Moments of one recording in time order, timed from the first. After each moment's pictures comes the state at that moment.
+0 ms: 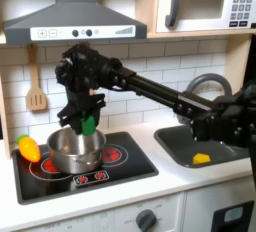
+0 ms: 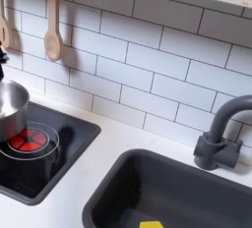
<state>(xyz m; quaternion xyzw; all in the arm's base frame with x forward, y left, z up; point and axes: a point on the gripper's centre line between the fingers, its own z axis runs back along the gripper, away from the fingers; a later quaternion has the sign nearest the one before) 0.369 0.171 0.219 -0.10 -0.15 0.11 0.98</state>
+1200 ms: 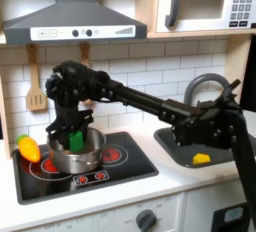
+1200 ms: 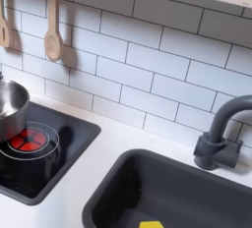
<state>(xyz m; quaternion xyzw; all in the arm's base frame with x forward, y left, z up) 0.379 0.194 0.185 -0.07 -0.12 0.13 0.98</state>
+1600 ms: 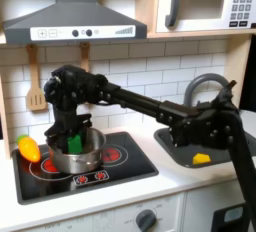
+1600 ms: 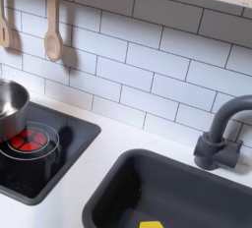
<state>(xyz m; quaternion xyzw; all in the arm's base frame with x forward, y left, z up) 0.379 0.197 0.176 -0.06 -0.11 0.13 0.98</state>
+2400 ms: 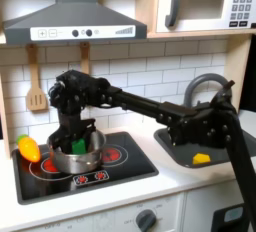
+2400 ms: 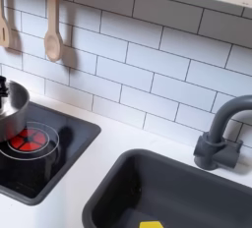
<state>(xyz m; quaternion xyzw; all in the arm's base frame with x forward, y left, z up) 0.384 0.186 0.161 -0.06 -0.09 0.12 0.99</state>
